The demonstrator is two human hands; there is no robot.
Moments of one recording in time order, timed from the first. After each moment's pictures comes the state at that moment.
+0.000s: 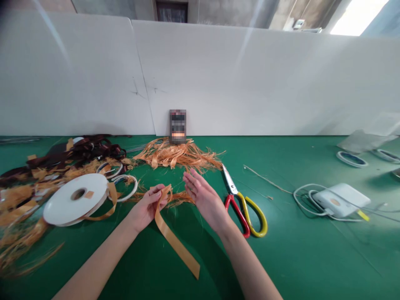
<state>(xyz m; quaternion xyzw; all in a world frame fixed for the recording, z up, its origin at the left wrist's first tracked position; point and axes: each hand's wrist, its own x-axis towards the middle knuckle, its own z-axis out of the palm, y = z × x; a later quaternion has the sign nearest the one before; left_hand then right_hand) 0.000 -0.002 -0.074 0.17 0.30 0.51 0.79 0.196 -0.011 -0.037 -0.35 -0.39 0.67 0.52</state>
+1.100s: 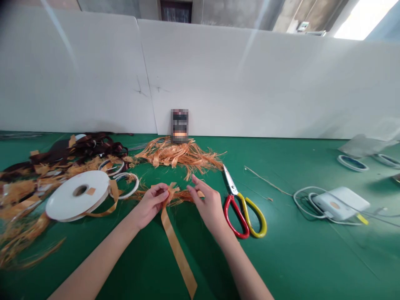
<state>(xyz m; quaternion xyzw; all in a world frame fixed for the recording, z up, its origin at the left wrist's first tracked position) 0.006 -0.001 -0.074 0.27 0.35 0.49 0.75 0.193 -0.013 -0.048 -0.55 -0.58 0.37 0.47</state>
